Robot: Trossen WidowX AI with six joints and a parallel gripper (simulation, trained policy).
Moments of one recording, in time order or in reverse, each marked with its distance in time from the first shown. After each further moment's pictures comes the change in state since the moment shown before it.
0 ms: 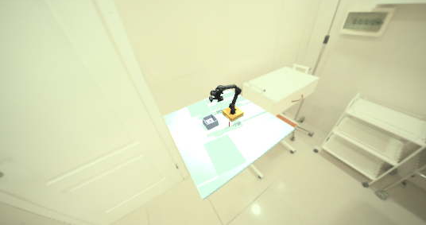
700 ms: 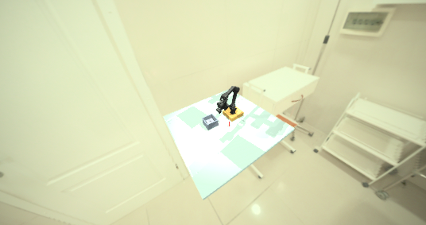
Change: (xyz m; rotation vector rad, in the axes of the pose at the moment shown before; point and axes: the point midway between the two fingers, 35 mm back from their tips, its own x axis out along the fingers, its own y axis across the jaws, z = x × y) arm 0.007 -0.061 -0.148 -0.410 0.236 -0.088
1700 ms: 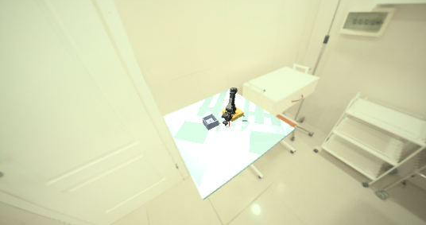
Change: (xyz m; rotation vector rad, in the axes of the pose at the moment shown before) arm 0.116 -0.005 -0.120 -0.286 0.137 0.054
